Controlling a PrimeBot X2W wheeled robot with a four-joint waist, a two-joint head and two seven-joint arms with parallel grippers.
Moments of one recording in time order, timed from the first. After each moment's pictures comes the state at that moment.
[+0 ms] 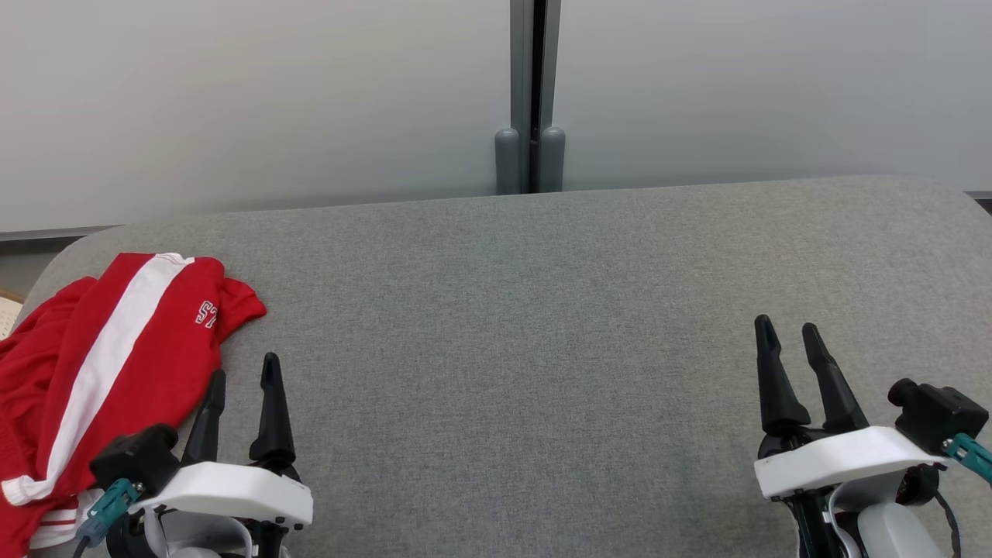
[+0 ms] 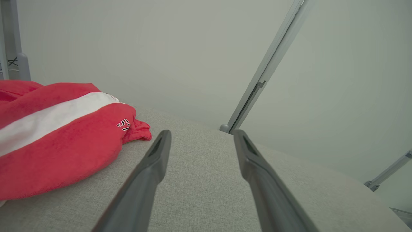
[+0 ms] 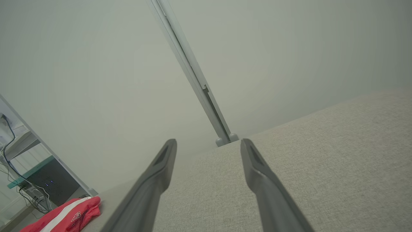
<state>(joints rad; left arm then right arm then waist) -0.06 0.05 -0.04 0.20 -0.52 0.04 -0.15 -0.15 -0.07 0.12 0.25 0.56 0.13 -0.14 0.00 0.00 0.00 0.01</state>
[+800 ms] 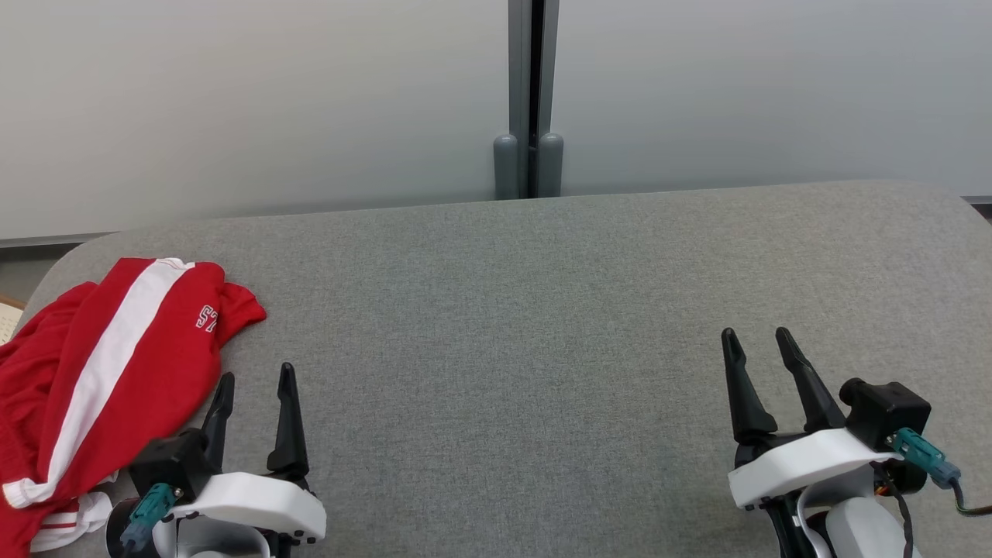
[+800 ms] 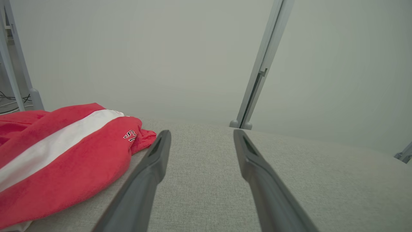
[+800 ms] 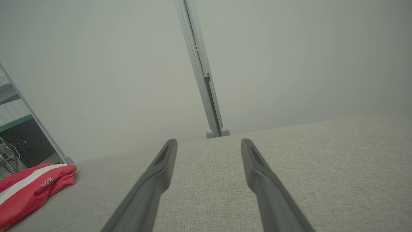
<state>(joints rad) -0.07 0.05 -0.05 0.26 -0.33 0.05 -0.20 -0.20 -0.08 0.16 0.38 0.36 0.13 -0.20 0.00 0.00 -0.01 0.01</state>
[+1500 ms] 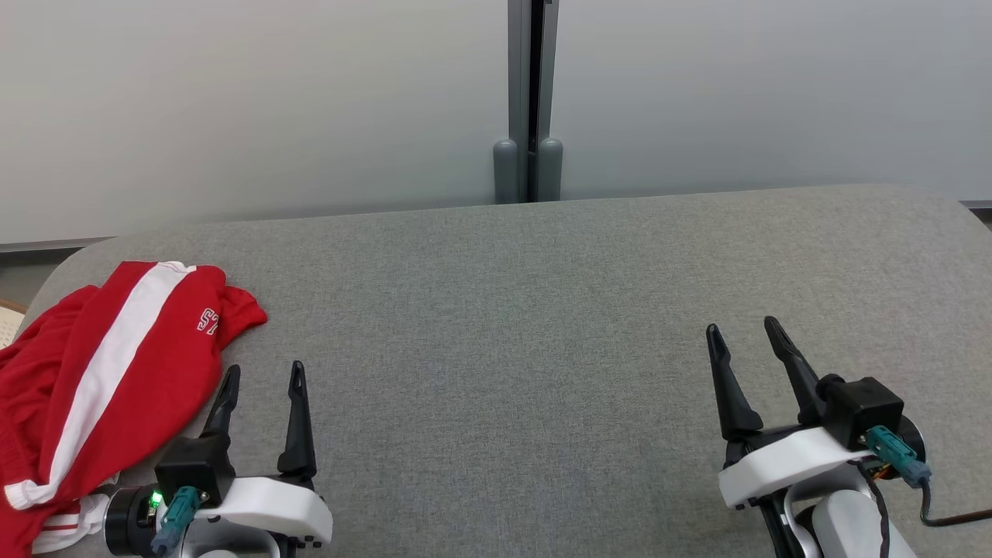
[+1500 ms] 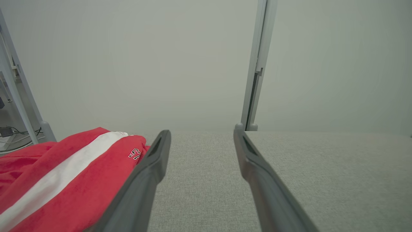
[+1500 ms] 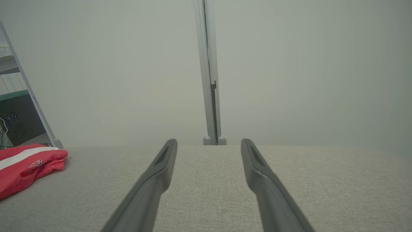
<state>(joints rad) -0.07 0.05 -0.06 0.27 -0.18 0.06 -0.24 -0.22 -0.08 0.18 0.40 0.21 0.13 -0.24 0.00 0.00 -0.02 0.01</state>
